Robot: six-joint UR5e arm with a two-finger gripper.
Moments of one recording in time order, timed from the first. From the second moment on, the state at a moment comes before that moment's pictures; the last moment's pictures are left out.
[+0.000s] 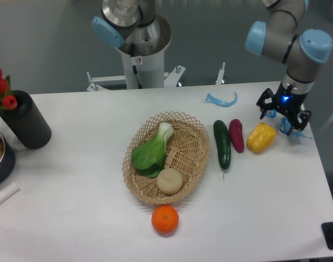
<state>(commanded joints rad) 3.03 -2.01 -1.77 -0.91 1.38 1.76</state>
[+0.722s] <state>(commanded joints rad) 3.02 -2.02 -1.79 -0.90 1.38 1.77</state>
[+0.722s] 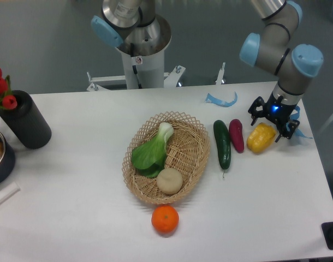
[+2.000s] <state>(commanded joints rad) 2.93 -2.00 -1.49 -1.11 1.49 1.69</state>
